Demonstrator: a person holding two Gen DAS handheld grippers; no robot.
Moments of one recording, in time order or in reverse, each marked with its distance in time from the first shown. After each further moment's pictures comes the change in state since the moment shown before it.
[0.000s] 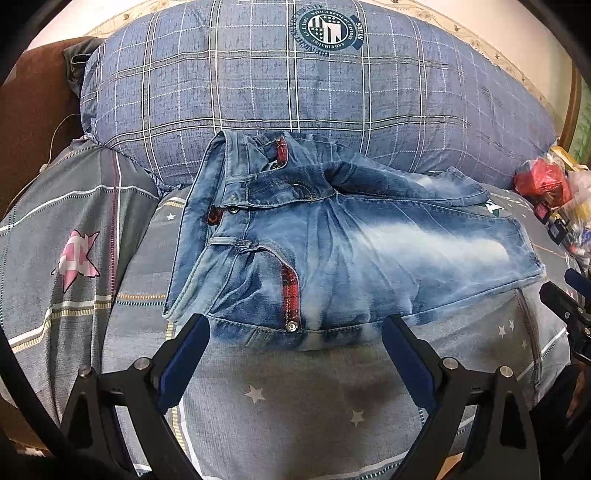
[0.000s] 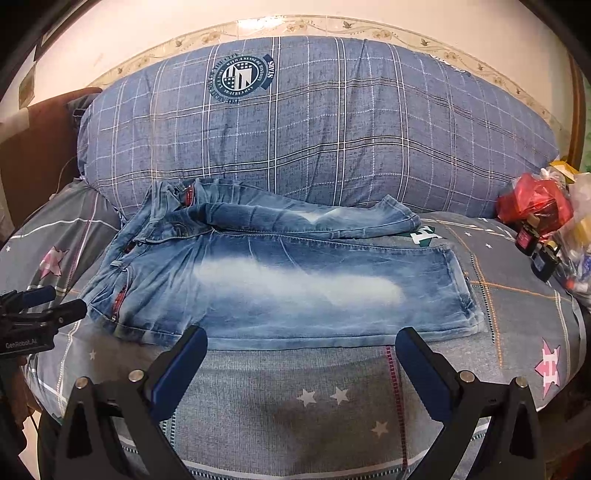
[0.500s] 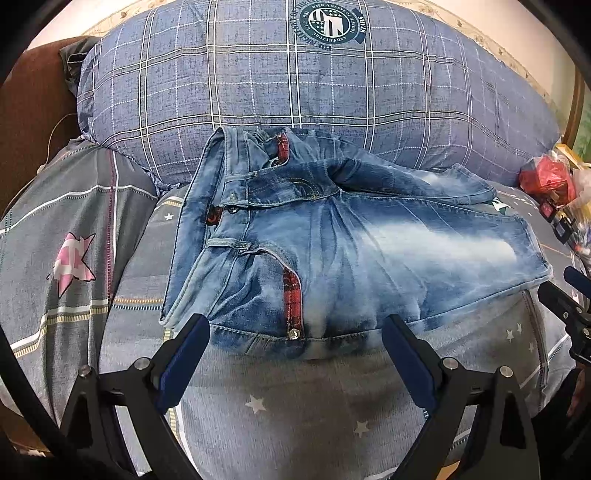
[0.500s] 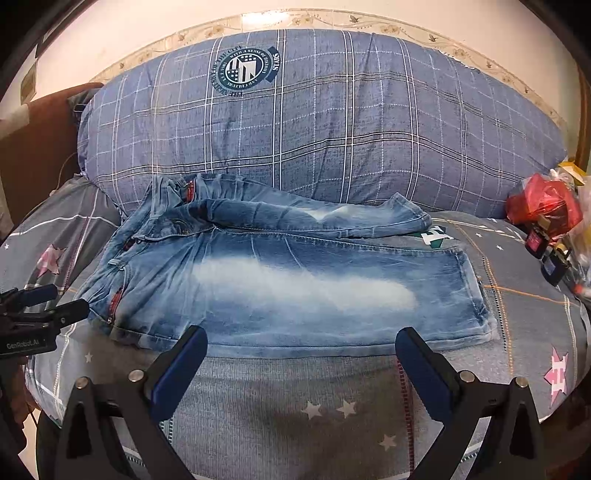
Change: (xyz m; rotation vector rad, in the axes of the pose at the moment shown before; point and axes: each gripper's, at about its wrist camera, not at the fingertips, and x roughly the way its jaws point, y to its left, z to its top) left arm 0.012 -0.001 0.006 0.005 0.013 0.011; right arm 0.018 0.003 0.003 -0.008 0.014 0.016
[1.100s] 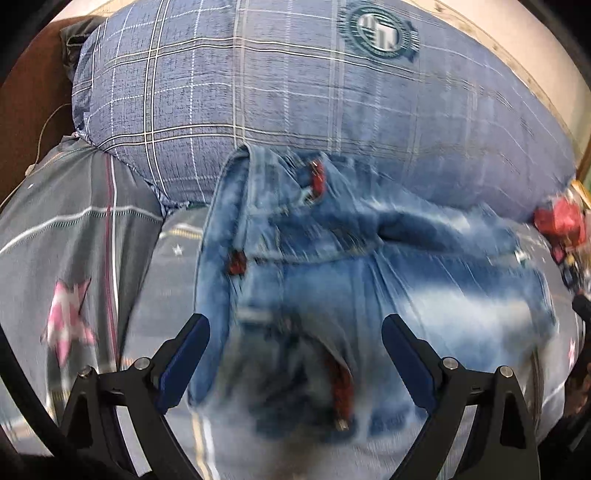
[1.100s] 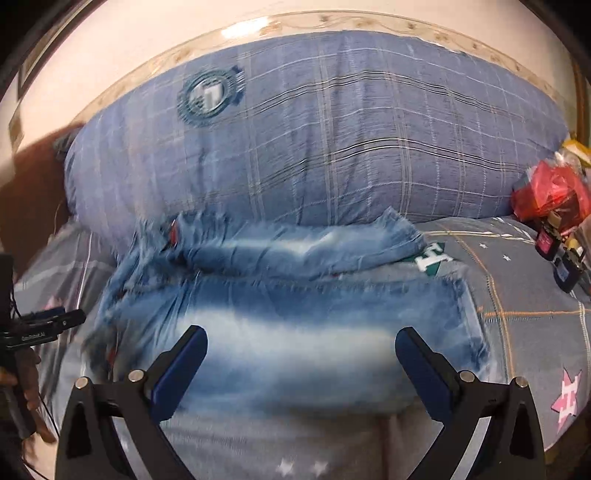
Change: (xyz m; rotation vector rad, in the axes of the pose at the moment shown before) left arm 0.045 0.060 0.084 -0.088 0.025 -0.030; right arm 0.026 -0.059 0.054 0.126 -0.026 0.065
